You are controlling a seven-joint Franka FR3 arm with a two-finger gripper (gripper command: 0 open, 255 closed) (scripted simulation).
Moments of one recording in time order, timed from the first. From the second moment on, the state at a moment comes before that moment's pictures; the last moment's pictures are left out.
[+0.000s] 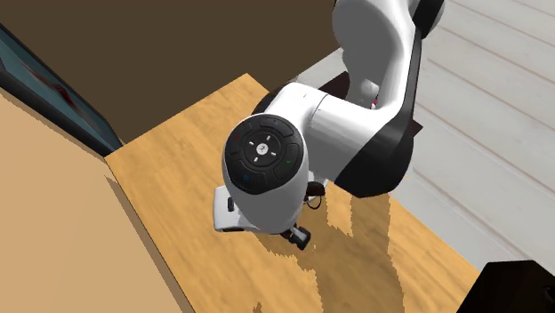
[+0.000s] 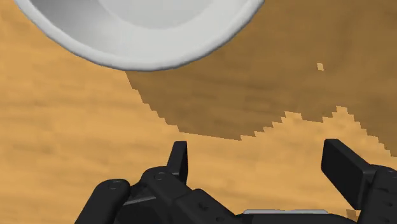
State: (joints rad) arm 0.09 0.37 0.28 -1.33 -0.08 1.65 0.16
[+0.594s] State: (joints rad) arm 0.01 0.03 0.32 -1.78 0.10 1.71 -0.24
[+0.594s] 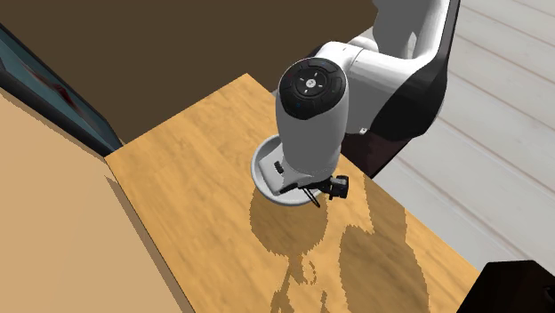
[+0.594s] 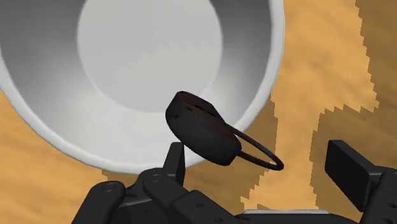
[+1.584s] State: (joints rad) arm 0.01 -0.01 0.32 -1.91 0.12 1.81 -0.29
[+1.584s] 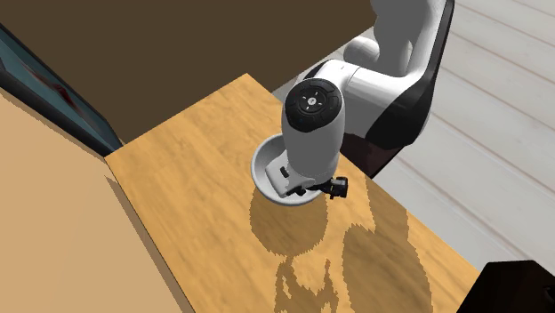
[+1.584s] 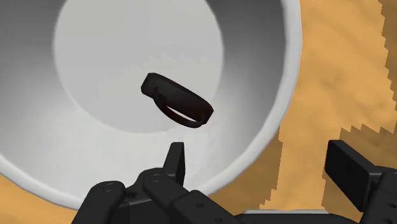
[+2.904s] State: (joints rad) arm -0.01 0.33 0.26 -1.52 0.06 1.37 -0.02
